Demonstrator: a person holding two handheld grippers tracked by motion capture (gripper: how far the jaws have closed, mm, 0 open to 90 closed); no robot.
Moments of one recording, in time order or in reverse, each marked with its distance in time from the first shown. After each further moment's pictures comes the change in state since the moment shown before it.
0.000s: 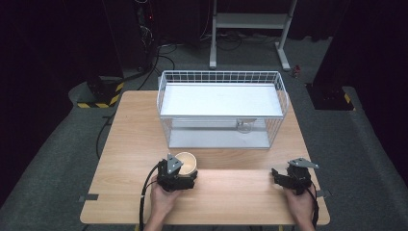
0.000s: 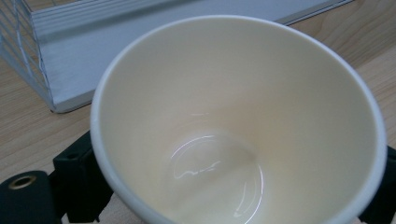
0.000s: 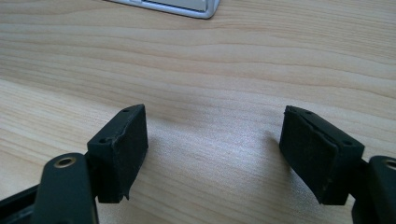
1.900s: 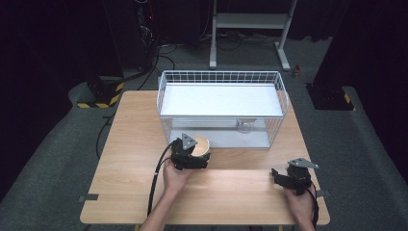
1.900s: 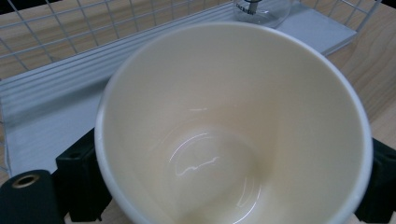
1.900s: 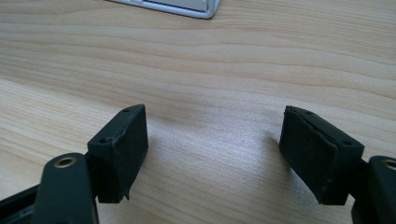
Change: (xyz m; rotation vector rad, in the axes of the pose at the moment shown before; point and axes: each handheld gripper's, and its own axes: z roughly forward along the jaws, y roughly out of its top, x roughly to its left) left arm -0.001 0.067 0.040 0.006 -0.023 0.020; right arm 0.000 0.000 0.000 -0.001 0.001 -0.002
